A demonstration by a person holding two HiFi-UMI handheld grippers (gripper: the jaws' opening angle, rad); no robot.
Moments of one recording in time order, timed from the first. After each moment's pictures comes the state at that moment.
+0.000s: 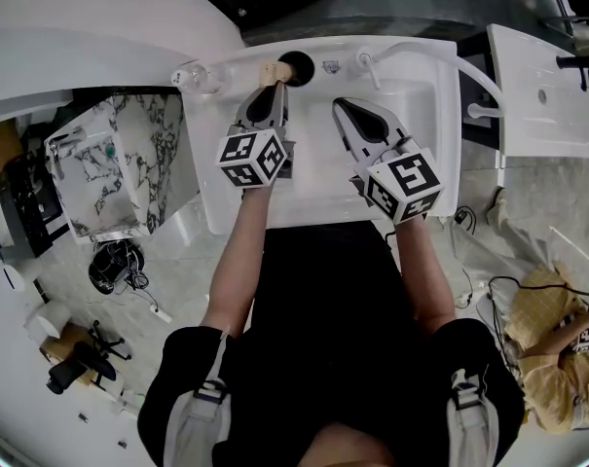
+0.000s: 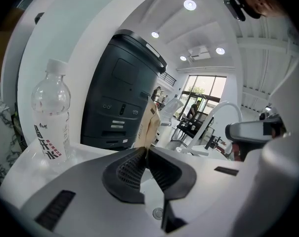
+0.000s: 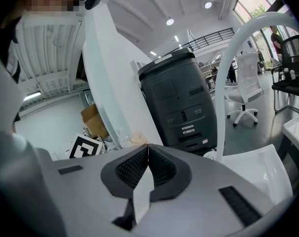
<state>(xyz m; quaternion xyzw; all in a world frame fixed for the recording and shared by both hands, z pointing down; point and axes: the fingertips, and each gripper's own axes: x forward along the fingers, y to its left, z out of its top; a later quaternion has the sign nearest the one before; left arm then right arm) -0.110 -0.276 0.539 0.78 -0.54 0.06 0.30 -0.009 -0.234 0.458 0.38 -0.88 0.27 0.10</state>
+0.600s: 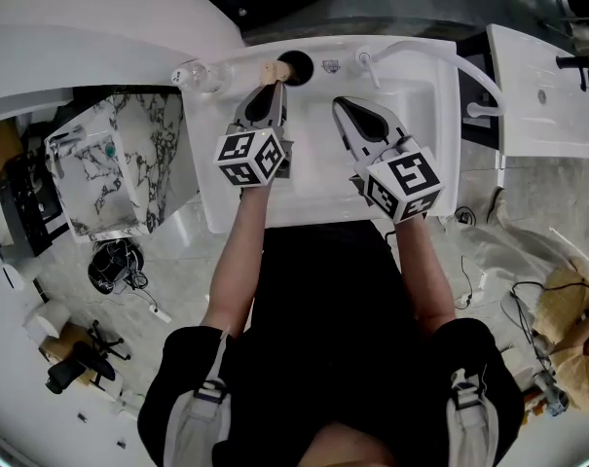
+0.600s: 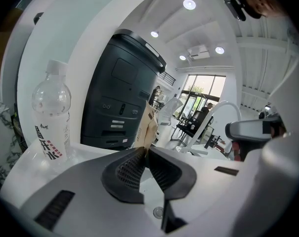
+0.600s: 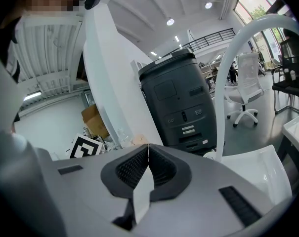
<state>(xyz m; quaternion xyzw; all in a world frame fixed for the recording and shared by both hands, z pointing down) -0.111 -0.275 0.538 0.78 -0.54 0.07 0.30 -0.007 -0.234 0.456 0.38 -0.88 0.26 0.10</state>
